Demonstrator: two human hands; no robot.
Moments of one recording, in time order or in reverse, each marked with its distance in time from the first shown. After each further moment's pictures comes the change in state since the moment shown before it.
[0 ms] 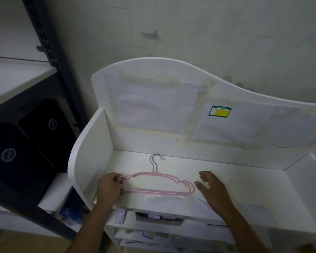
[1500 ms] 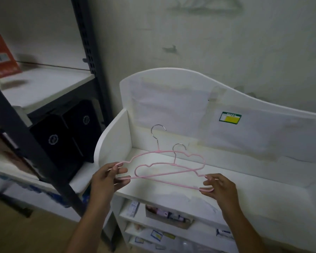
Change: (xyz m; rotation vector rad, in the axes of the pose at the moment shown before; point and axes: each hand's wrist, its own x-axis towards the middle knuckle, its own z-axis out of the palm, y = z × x) left_hand -0.118 0.063 -0.065 -0.646 0.132 0.037; right_hand -0.014 -0.019 -0.016 0.753 -0.002 0.067
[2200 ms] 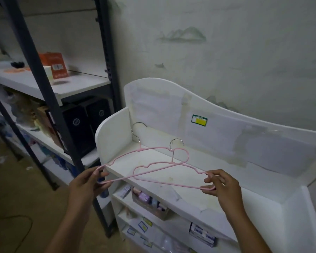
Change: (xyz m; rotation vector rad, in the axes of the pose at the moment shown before) left_hand -0.209 -0.008 0.053 -0.019 0.307 0.153; right_hand -0.025 -0.065 -0.159 -0.100 -0.269 -0.229
